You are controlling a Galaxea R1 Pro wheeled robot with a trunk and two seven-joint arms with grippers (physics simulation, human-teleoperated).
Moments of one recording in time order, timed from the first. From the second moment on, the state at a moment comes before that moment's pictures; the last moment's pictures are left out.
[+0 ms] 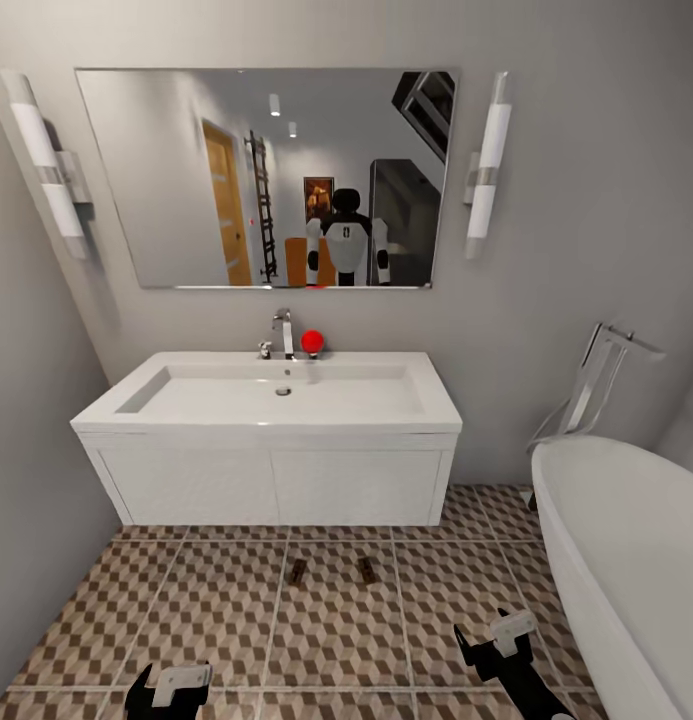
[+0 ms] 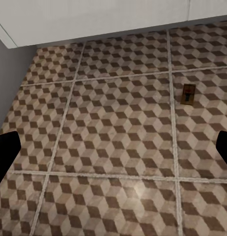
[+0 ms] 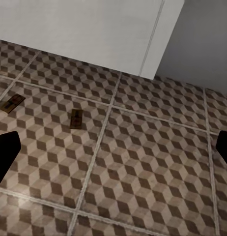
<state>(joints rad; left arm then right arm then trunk) -0.46 0.04 -0.45 0.08 0.32 -0.71 0.26 -0.52 -0.11 0.09 -0.02 0.11 -0.70 0.09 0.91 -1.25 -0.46</state>
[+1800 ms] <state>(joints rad) -0.46 0.06 -0.45 0.08 0.32 -0.71 0.27 -0.52 -0.06 0.09 -0.02 0.11 -0.71 0.08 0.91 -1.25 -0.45</state>
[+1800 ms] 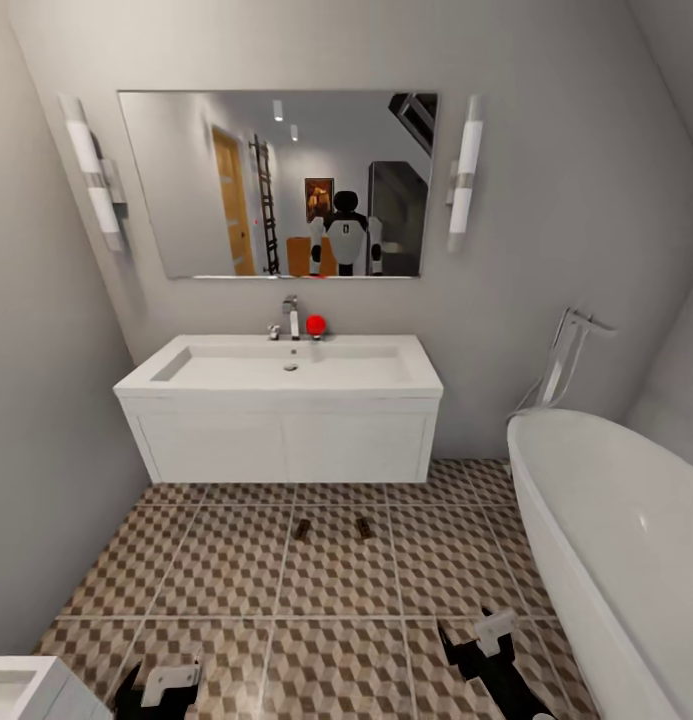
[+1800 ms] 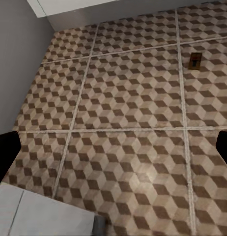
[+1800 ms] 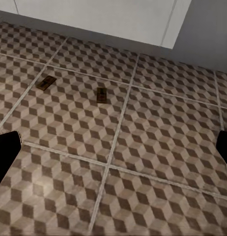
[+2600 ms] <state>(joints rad) -0.46 0.06 -0.45 0.08 0.32 -0.71 0.27 -0.52 -0.06 0.09 -0.02 0.11 -0.71 0.08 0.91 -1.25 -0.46</state>
